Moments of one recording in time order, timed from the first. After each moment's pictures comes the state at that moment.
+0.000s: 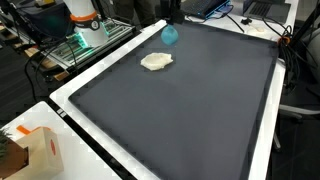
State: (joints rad) arm 0.06 -0.05 0.04 -2.25 0.07 2.14 -0.16
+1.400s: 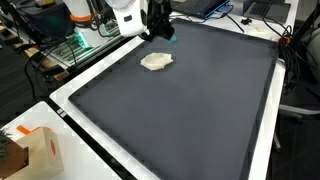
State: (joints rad) arm -0.15 0.08 -0.14 -2.26 0.80 1.93 -0.48
